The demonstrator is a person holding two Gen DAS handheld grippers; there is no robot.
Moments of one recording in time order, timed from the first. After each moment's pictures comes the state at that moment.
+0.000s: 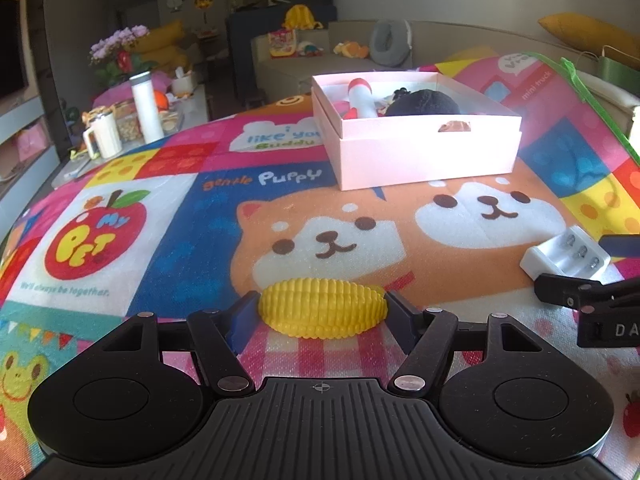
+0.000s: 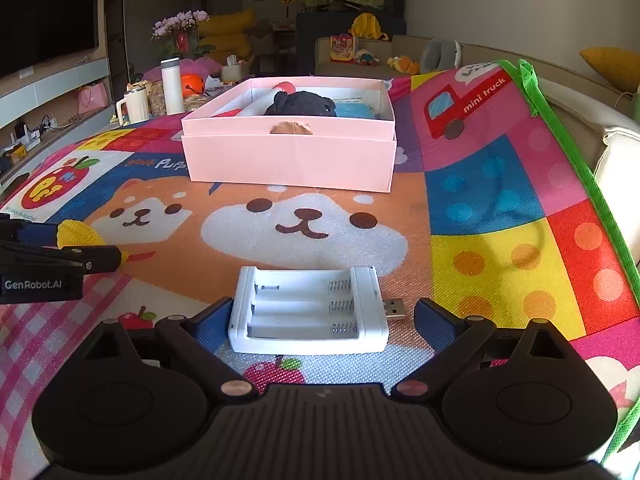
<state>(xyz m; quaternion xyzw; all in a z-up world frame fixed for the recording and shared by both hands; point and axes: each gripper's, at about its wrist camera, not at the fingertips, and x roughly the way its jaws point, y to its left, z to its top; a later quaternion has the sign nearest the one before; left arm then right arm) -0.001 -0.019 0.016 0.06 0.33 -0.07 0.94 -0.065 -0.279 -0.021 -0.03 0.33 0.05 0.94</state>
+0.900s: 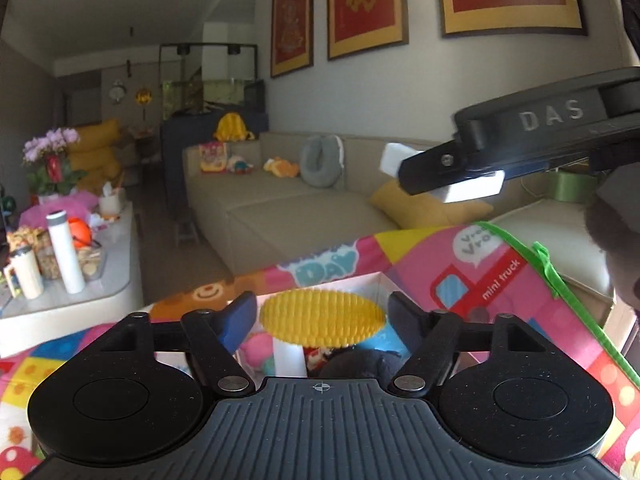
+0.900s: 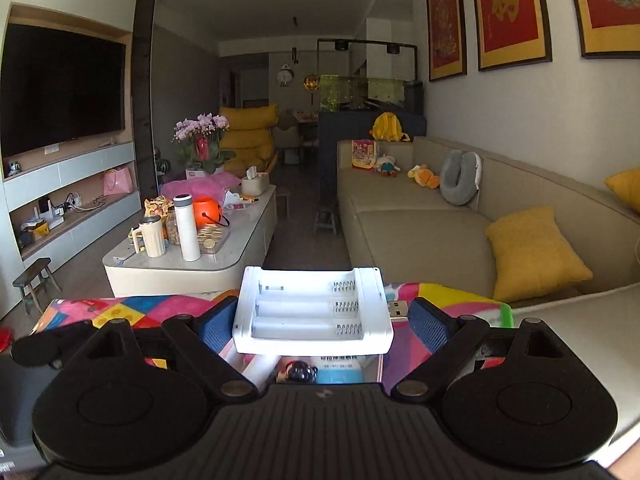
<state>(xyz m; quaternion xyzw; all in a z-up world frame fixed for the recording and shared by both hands) 0.152 -0.075 0.117 0.03 0.19 -0.19 0.96 0.100 -0.291 0.176 -0.01 0.22 0.11 0.97</state>
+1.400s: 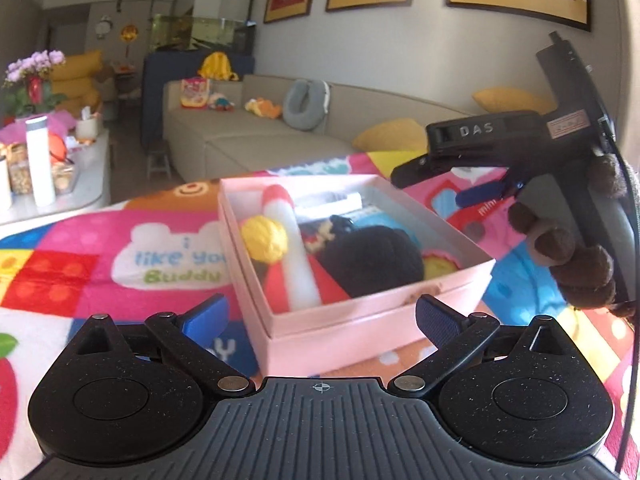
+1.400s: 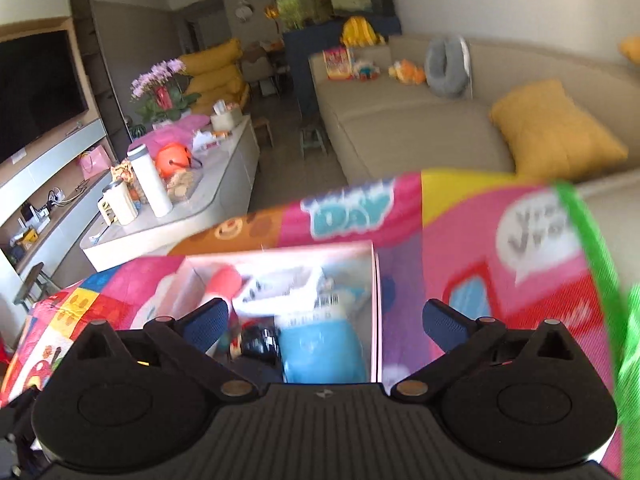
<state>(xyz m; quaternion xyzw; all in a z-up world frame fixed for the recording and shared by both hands) 0.128 -0.025 0.041 -0.01 0.25 -0.23 0.94 0.184 -0.331 0.063 0.09 0.36 0.08 0.93</state>
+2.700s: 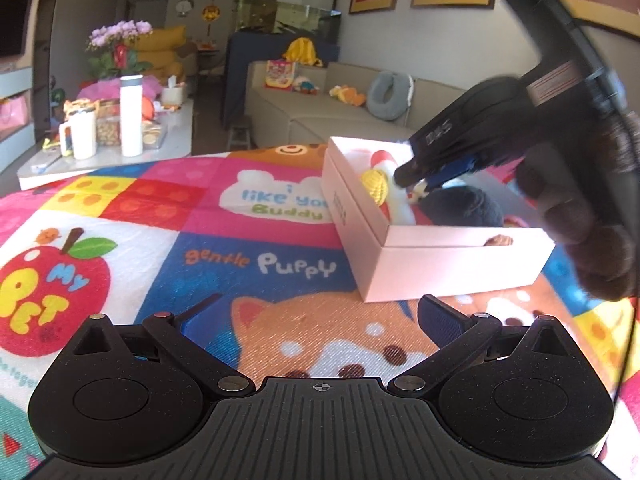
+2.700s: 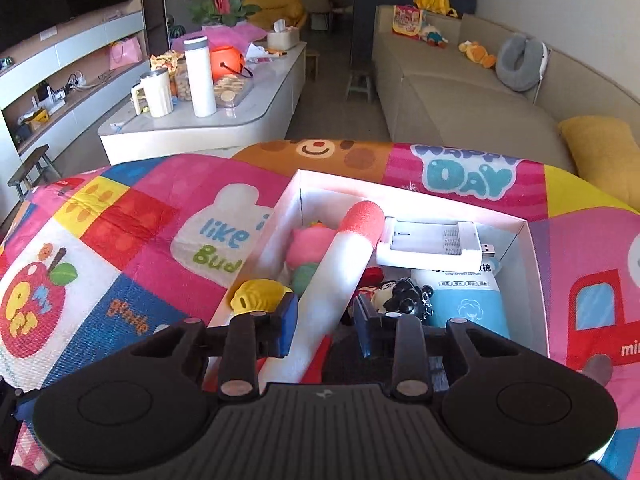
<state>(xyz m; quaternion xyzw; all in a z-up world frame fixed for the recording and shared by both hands) 0.087 0.014 0.023 -0.04 0.28 -0.10 0.95 0.168 -0.196 0.053 -0.06 0.38 0.13 0.91</state>
